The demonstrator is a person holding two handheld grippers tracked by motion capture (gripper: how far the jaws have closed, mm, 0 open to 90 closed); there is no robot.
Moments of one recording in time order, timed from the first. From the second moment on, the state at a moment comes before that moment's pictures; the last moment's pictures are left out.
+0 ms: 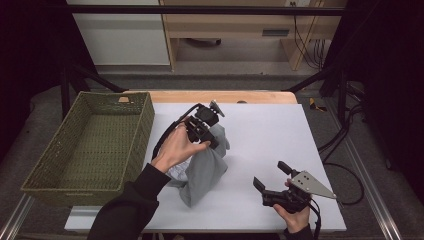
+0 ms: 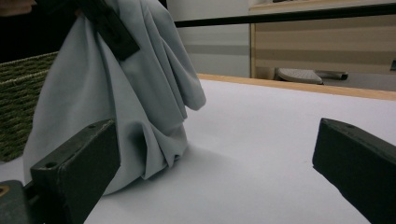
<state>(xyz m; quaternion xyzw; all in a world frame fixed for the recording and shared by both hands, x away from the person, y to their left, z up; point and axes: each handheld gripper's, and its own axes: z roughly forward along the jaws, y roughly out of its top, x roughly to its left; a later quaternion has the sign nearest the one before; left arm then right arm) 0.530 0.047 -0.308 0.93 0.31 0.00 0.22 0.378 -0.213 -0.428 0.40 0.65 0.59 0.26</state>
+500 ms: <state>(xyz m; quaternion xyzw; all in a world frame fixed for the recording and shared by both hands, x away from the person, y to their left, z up) 0.530 0.031 -0.361 0.93 0.30 -0.02 0.23 0.379 -0.214 -0.429 0.40 0.65 0.59 0.27</state>
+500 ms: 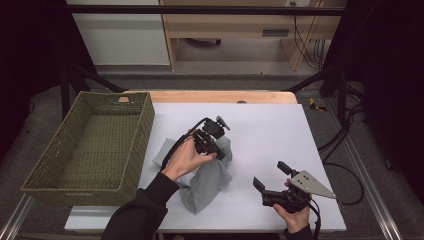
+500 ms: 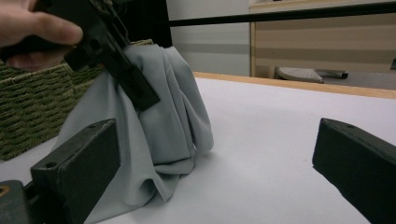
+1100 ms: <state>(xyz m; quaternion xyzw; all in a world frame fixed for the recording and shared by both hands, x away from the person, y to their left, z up) 0.524 0.025 -0.376 0.91 0.29 -0.02 0.29 0.379 -0.215 -0.428 0.40 0.65 0.59 0.26</state>
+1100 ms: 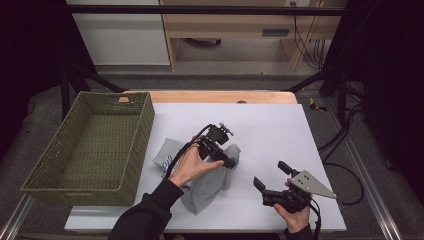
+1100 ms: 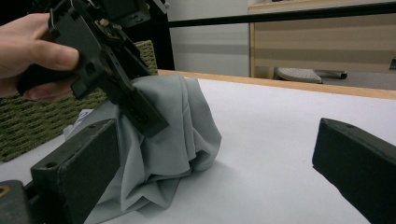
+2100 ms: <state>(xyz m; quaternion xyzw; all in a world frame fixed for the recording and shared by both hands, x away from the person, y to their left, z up) 0.478 0.104 -0.343 0.80 0.29 0.08 0.52 0.381 -0.215 -0.428 0.40 0.65 0.59 0.26</state>
